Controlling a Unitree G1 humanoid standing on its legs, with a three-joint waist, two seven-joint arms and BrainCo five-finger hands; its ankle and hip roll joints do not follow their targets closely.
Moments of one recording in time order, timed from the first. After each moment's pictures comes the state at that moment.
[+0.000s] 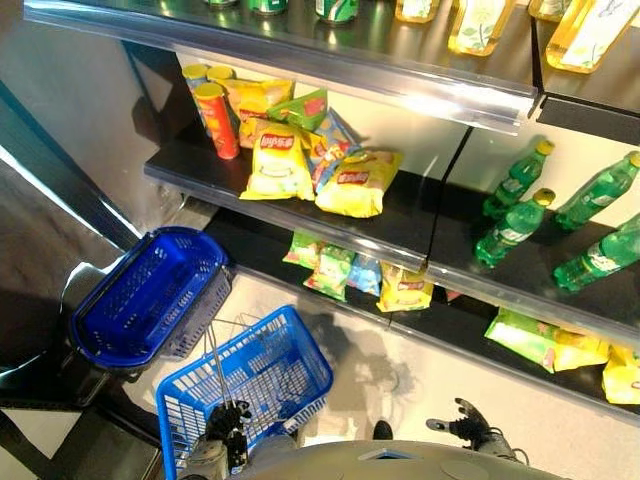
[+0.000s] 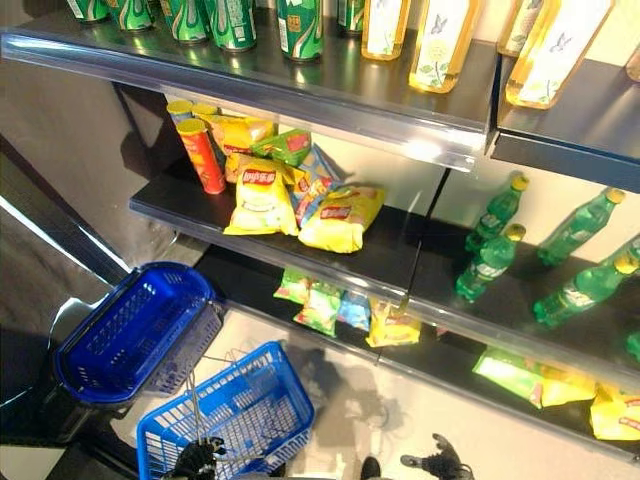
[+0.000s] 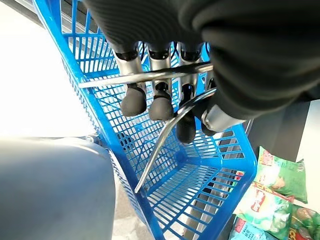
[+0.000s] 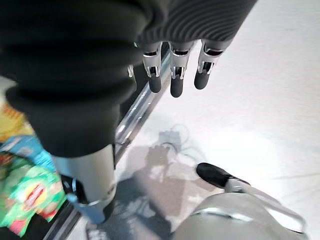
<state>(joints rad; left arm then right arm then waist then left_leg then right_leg) -0.01 0.18 -0.17 1.35 -0.36 -0.30 0.06 0.01 -0.24 0.28 1.23 0.03 -0.21 -0.16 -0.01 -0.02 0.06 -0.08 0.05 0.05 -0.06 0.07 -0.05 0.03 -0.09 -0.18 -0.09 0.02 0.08</state>
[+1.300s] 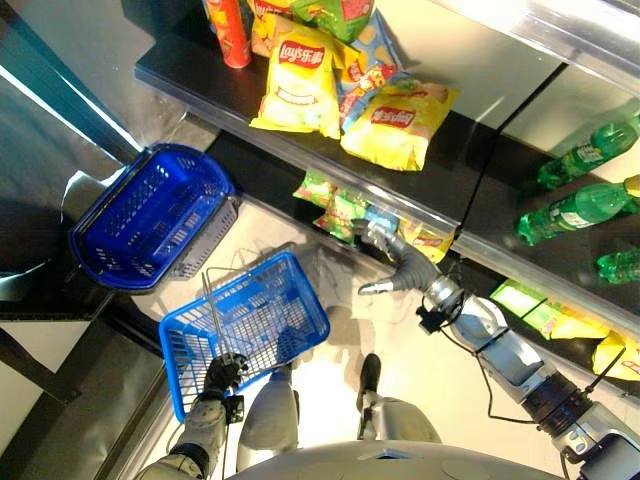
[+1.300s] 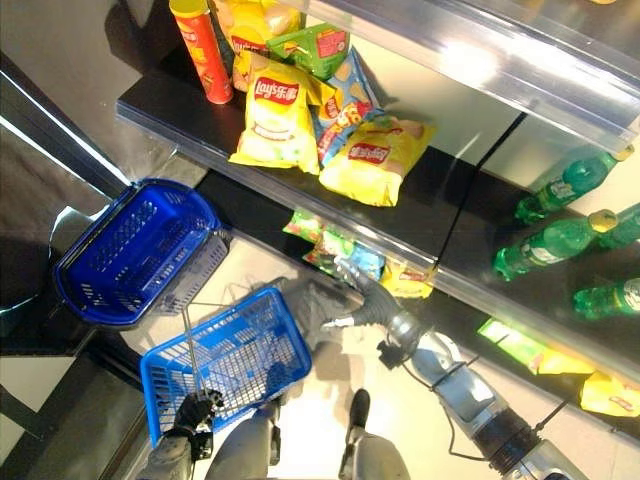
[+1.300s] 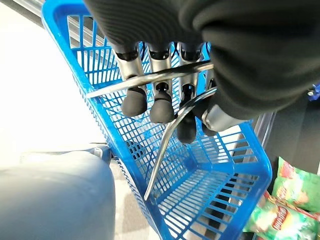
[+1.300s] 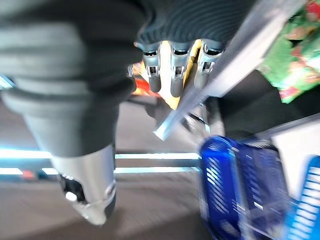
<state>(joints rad) -0.10 0.25 -0.28 1.20 -0.42 -0.36 0.15 -0.19 -0.55 0.50 -0.05 0.29 -0.31 0.02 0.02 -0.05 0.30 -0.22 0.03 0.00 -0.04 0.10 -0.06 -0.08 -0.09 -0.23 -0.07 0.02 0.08</state>
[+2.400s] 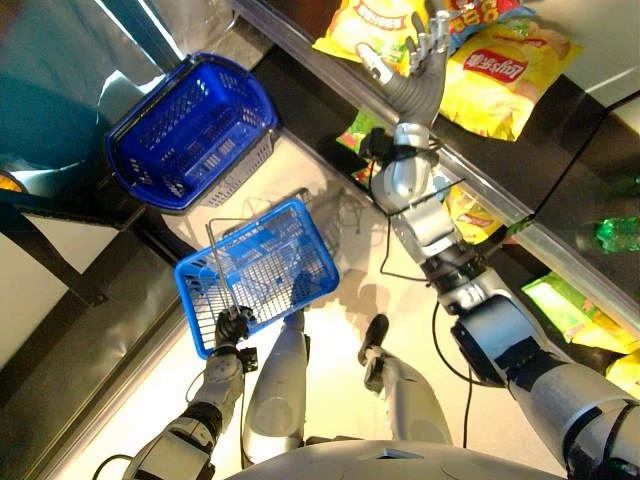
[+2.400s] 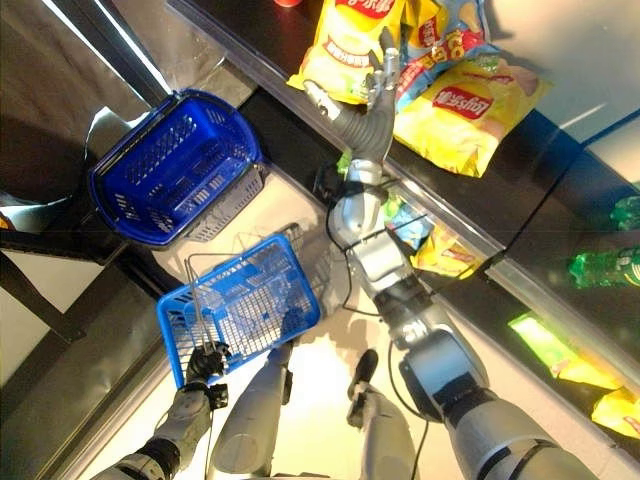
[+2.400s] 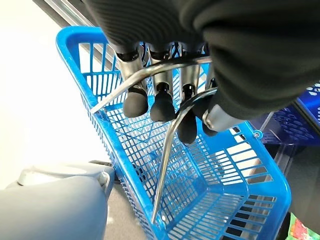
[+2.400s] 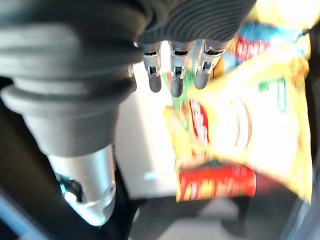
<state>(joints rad) -0.22 0.26 -0.41 1.08 -0.50 -0.36 0.34 -0.98 -0.13 0.27 0.47 0.20 -0.29 -0.84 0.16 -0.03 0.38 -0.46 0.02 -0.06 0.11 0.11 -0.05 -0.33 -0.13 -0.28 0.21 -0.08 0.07</state>
